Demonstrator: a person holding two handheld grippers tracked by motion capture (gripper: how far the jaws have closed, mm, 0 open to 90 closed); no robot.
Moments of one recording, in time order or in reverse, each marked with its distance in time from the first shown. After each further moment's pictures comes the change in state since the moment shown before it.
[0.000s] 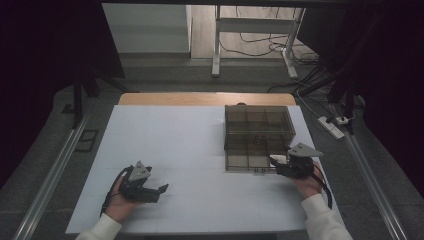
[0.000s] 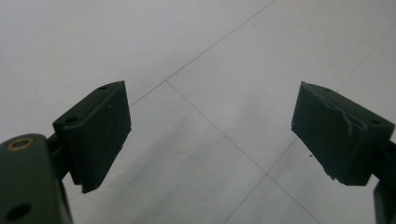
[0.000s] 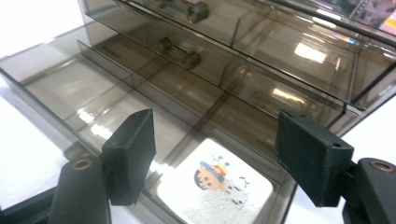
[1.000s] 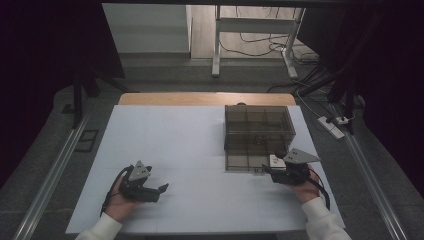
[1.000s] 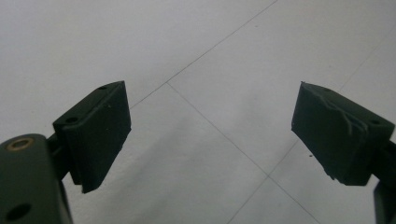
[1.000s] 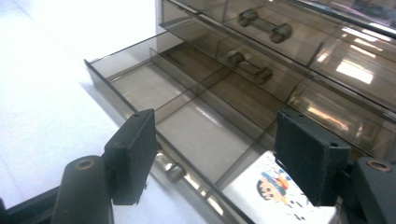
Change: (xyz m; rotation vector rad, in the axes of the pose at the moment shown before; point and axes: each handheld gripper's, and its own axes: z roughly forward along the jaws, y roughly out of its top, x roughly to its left) left arm 0.001 0.000 0.001 -0.003 -0.003 0.002; right arm 0.021 0.002 -0.007 -0.034 0.157 -0.061
